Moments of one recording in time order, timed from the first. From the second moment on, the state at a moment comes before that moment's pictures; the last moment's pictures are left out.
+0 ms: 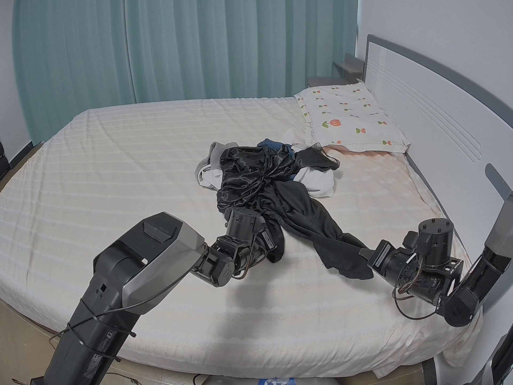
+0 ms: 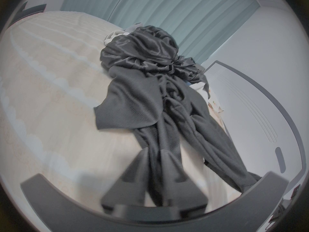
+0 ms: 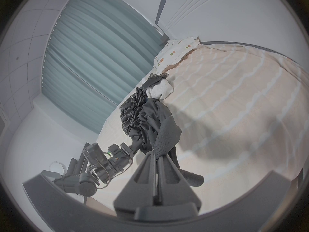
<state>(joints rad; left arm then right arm) -0.53 2.70 -1.65 -0.52 0.09 -0.81 0.43 1.95 -0.38 -1.19 -0.07 0.87</state>
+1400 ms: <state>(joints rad) -0.50 1.65 -0.69 -0.53 0.03 -0.94 0.45 1.81 -0.44 -1.31 0.03 0.71</state>
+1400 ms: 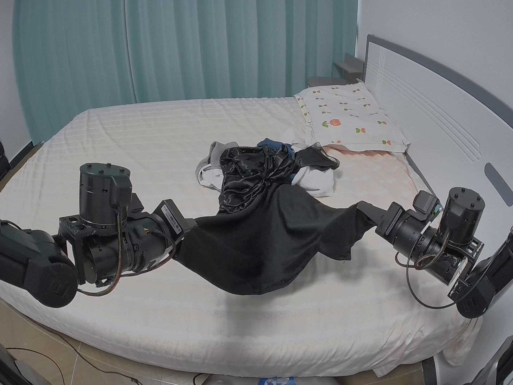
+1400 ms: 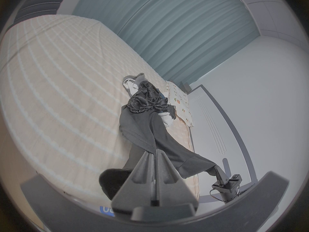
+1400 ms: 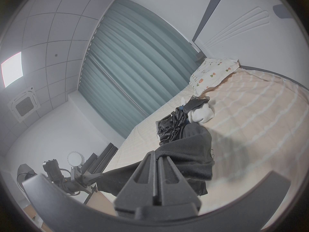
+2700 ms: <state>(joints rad) -0.41 1.59 -0.67 -0.54 0.04 -0.99 0.49 1.81 -0.54 -1.30 -0.01 0.70</state>
